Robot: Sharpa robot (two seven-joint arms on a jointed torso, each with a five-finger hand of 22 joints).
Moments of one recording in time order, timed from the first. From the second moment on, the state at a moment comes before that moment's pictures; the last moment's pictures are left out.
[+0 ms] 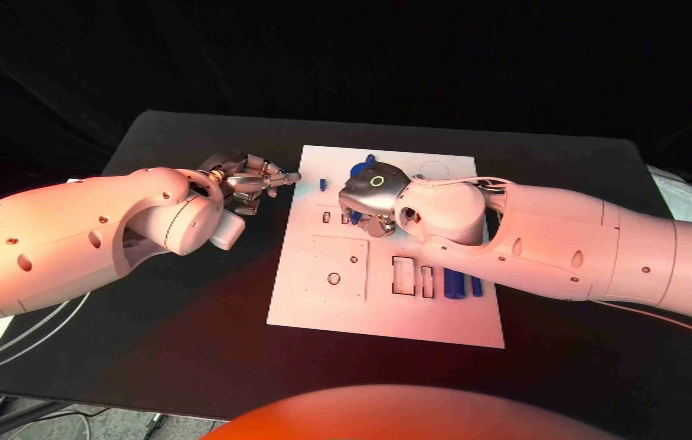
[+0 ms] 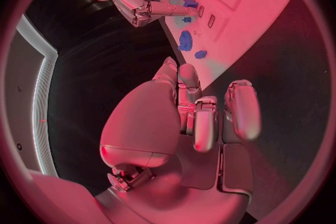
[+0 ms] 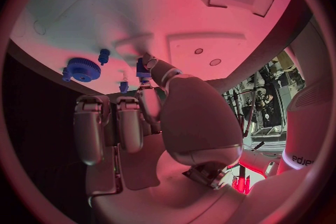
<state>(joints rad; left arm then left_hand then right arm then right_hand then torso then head) 1.20 -0.97 -0.05 1.62 -0.45 -0.42 -0.22 1.36 -0.03 -0.01 0.18 0.08 0.96 0.03 0.67 0.34 1.22 -0.03 0.86 0.62 1.47 -0.09 1.57 1.31 0.08 1.44 0.02 1.35 1.29 1.23 -0.54 -0.16 1.50 -2.03 -0.10 -0.20 1.32 -0.10 0.39 -0.11 0.07 1.11 0.11 0.09 0.09 1.41 0.02 1.20 1.30 1.46 -0.06 1.51 1.31 0.04 1.47 0.05 1.51 1.31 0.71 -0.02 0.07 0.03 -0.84</state>
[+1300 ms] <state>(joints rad) 1.20 -0.95 -0.05 1.60 -0.46 -0.41 -0.23 1.36 -0.03 -0.03 0.19 0.08 0.89 0.07 0.62 0.31 1.17 0.00 0.81 0.58 1.47 -0.08 1.57 1.31 0.08 1.42 0.03 1.32 1.27 1.28 -0.81 -0.08 1.80 -1.96 -0.24 -0.20 1.30 -0.15 0.37 -0.08 0.07 1.00 0.14 0.06 0.07 1.38 0.04 1.12 1.29 1.47 -0.03 1.50 1.31 0.04 1.47 0.07 1.49 1.31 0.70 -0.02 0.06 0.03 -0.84</state>
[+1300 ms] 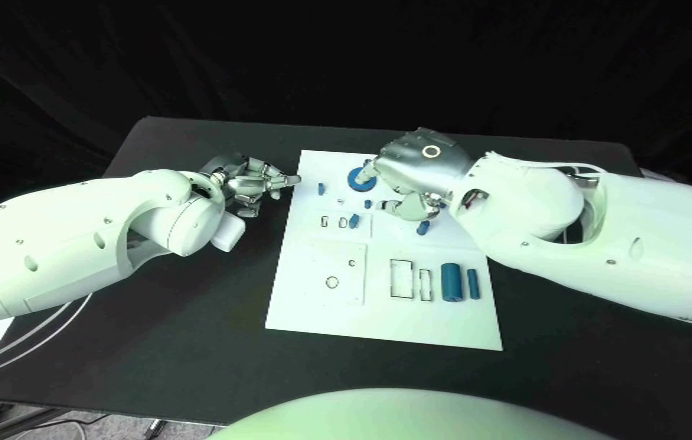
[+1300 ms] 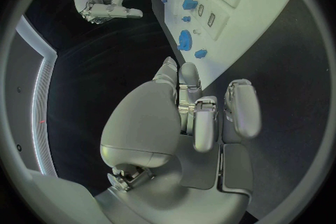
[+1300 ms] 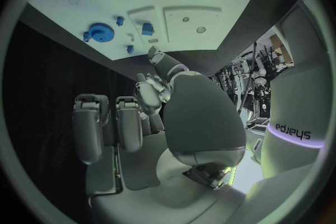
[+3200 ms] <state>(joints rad) 1.33 -0.49 -0.03 1.26 -1.13 0.35 -0.62 1.21 0.06 -0.27 0.29 0.05 0.93 0.07 0.62 0.31 1.25 -0.01 1.12 0.92 1.47 -0.06 1.57 1.31 0.08 1.45 0.04 1.35 1.31 1.34 -1.01 -0.07 1.75 -1.02 -0.50 -0.03 1.28 -0.12 0.39 -0.02 0.22 1.06 0.13 0.08 0.07 1.35 0.04 1.05 1.24 1.47 -0.03 1.46 1.31 0.04 1.46 0.07 1.45 1.31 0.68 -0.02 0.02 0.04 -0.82</state>
